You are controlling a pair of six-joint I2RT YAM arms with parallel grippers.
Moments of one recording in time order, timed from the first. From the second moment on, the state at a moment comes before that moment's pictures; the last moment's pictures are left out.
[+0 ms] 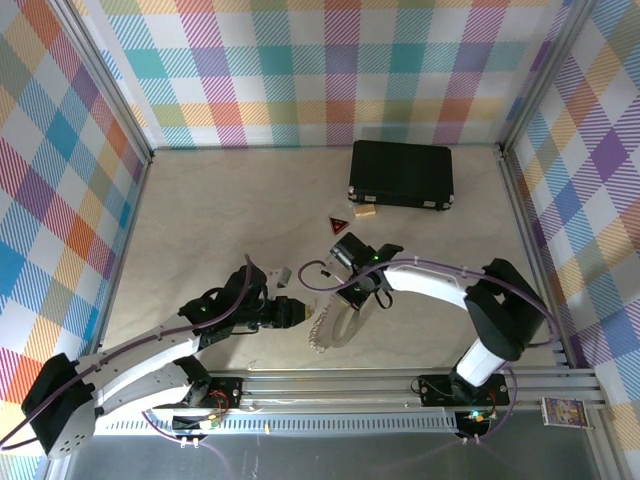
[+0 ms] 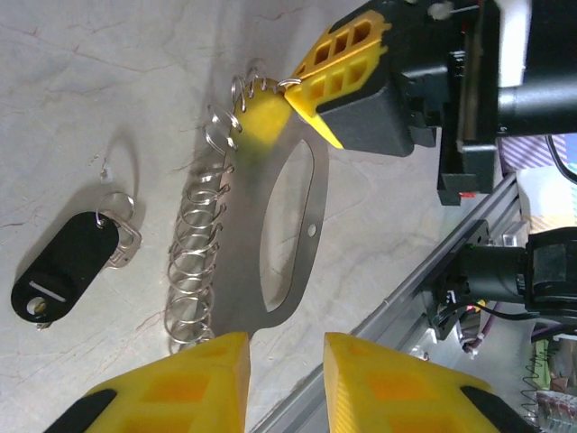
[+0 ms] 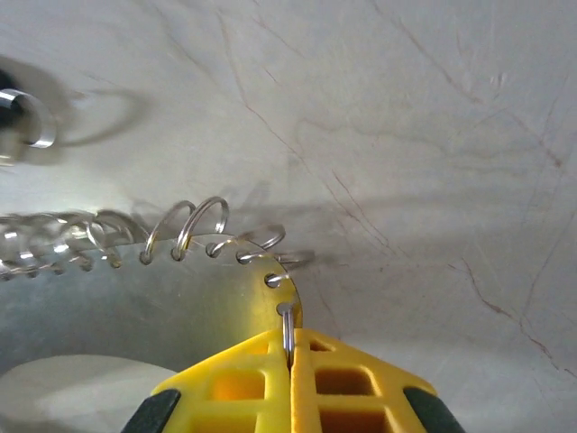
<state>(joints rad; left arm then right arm) -0.78 0.92 0.48 -0.25 0.36 -0.77 0.86 1.59 0.98 -0.60 -0.03 -0.14</state>
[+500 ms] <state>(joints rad) -0.78 0.77 0.80 -0.42 0.40 -0.51 0.87 1.12 0.93 -0.53 -0.36 -0.16</state>
